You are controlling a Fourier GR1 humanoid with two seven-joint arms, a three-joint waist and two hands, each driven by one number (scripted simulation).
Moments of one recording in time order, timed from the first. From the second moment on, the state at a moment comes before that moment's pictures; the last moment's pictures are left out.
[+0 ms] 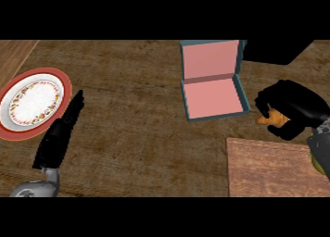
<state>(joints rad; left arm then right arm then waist) -0.06 0.18 -0.03 -1.56 -0.19 0.02 0.08 -0.42 -0.53 0.16 -1.34 1.02 0.23 -0.46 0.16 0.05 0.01</state>
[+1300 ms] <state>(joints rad) -0.11 0.17 -0.03 -1.52 -0.21 0.03 0.11 -1.02 -0.57 0.09 -0.76 0.45 0.41 -0.92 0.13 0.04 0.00</state>
